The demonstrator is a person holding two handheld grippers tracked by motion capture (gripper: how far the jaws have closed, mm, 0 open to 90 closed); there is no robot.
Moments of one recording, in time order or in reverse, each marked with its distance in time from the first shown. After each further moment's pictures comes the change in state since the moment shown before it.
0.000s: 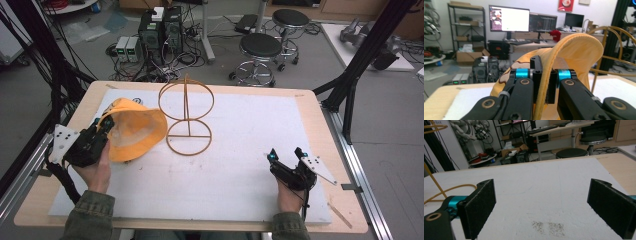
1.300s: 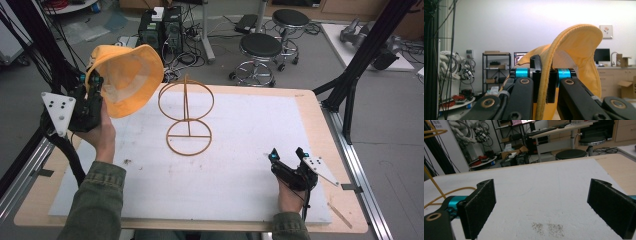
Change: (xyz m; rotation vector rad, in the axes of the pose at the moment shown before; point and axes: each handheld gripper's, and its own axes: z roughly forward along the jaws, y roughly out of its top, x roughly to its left) left arm -0.016 0.067 0.049 -0.324 0.182 0.133; right arm -0.001 0.001 -0.002 -0.016 -0.001 0.022
